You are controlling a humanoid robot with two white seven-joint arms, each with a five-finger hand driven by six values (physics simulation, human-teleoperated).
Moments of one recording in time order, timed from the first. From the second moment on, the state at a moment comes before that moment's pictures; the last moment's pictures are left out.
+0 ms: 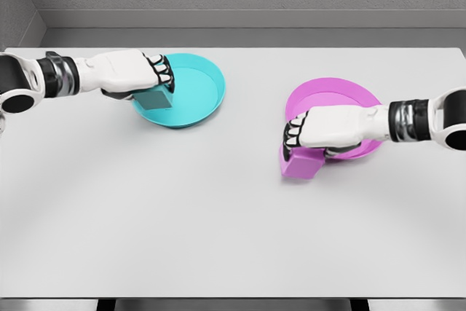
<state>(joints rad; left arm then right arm) -0.88 0.66 -0.77 -1.30 -0.68 -0.61 -0.45 -0.79 -0.84 0.87 -1.60 0.34 -0.61 0.61</state>
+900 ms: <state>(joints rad) -0.94 0.60 -0.77 -1.08 -0.50 -0.61 -0.45 -0.73 -0.87 0.52 -1.21 0.04 -0.61 0.61</state>
